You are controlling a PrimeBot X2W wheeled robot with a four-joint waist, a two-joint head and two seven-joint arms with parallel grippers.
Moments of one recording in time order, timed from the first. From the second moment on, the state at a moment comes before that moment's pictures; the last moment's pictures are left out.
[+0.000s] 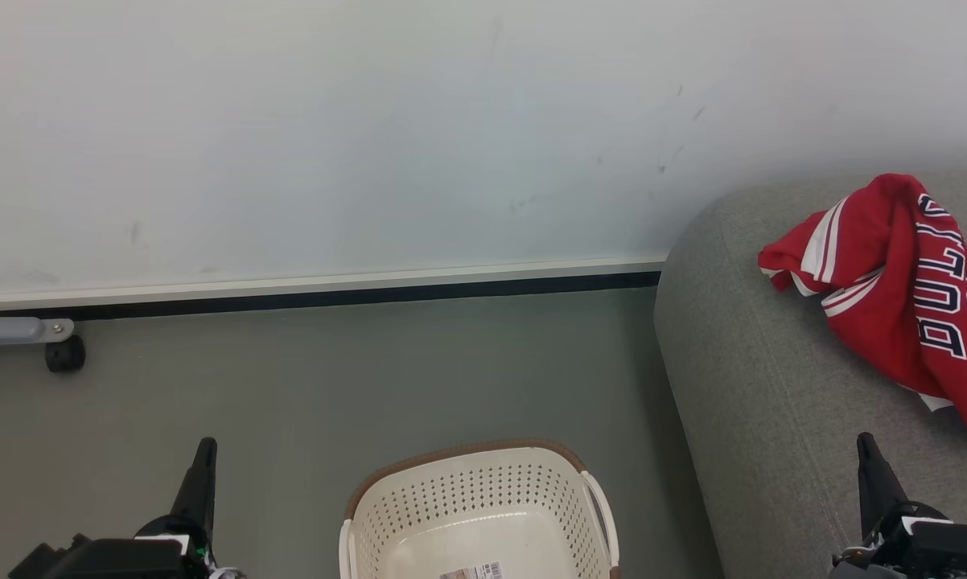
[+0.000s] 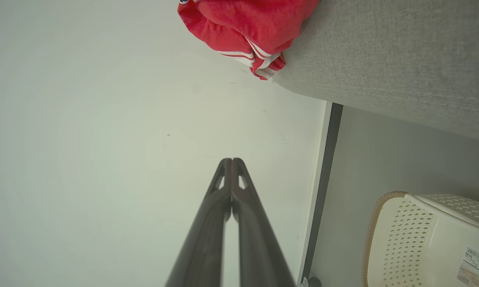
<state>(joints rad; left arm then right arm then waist) -0.08 0.04 0.09 0.30 -1.60 -0.12 0.11 -0.09 -0.04 -0.13 0.30 1.60 0.12 0.11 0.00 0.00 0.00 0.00</state>
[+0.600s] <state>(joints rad) -0.08 0.04 0.09 0.30 -1.60 -0.12 0.11 -0.09 -0.04 -0.13 0.30 1.60 0.12 0.11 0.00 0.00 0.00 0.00</state>
